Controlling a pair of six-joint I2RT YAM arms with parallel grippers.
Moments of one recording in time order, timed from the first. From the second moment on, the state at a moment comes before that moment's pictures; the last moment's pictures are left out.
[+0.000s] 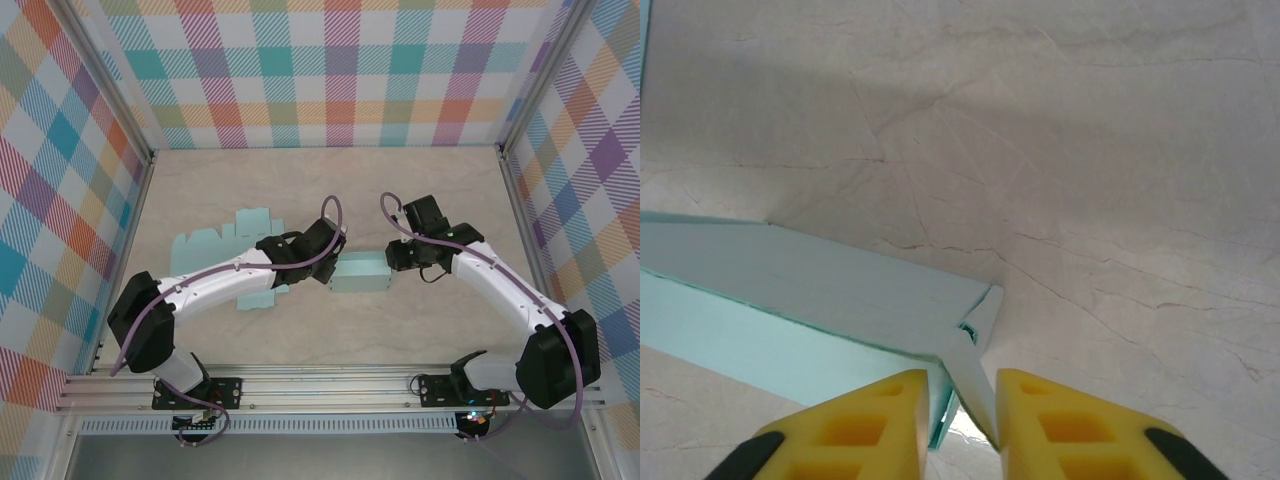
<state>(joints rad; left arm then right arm) -0.92 1.58 1.21 -0.61 -0.32 -0.23 0.46 1.29 1.01 -0.78 -0.08 0.21</state>
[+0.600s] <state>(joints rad) -0.93 1.61 1.24 -0.63 -0.32 -0.28 0.49 1.29 1.01 -0.79 -0.08 0.22</state>
